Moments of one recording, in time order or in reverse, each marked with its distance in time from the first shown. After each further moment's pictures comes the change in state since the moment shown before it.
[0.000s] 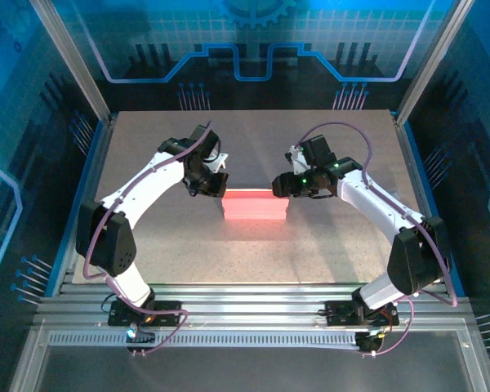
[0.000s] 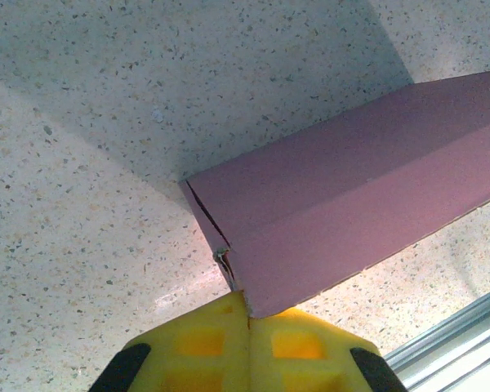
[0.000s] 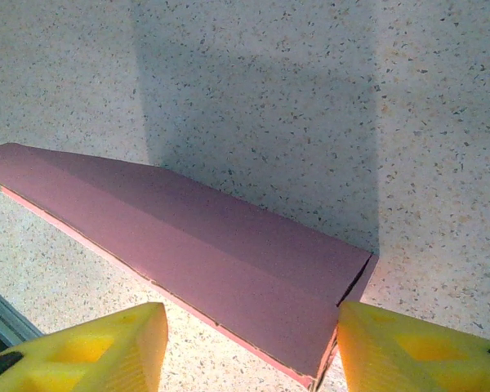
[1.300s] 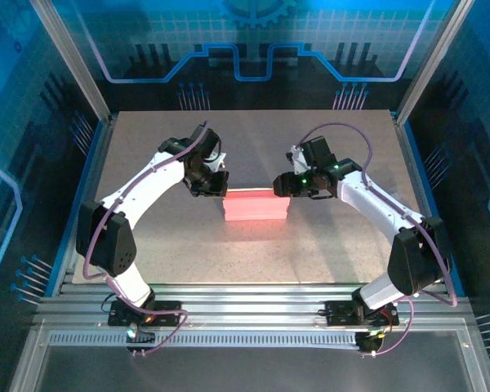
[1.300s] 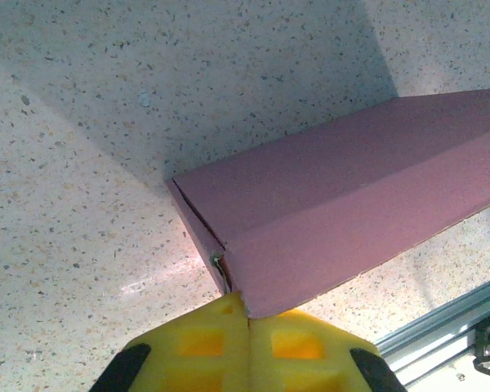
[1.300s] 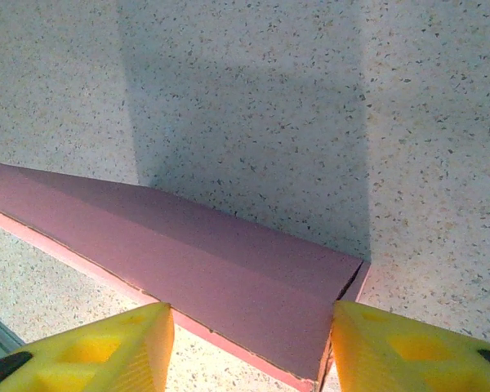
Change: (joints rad) left arm -0.004 0.000 0.007 -0.005 0.032 -0.128; right arm 0.000 -0.003 -0.021 0.034 0.026 0.011
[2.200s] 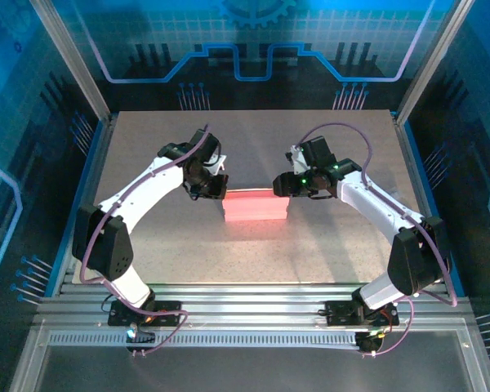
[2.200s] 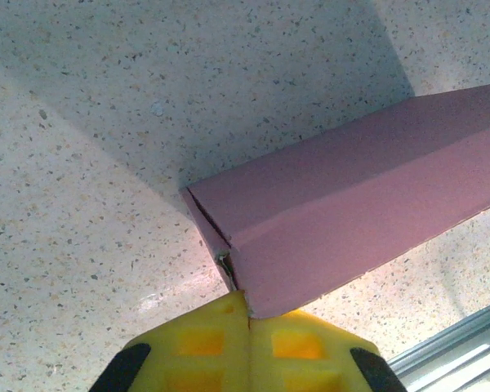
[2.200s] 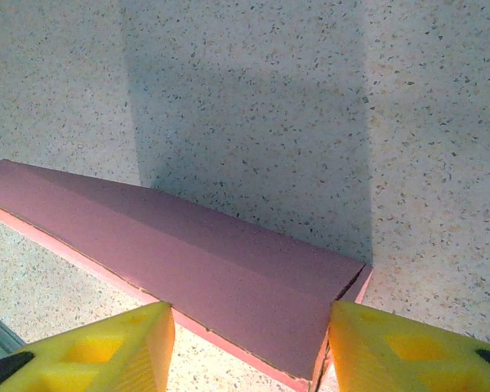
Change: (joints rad) left arm -0.015 -0.037 -0.069 0.060 -0.055 0.035; right arm 0.001 0.000 -0.001 0.007 -0.001 0.000
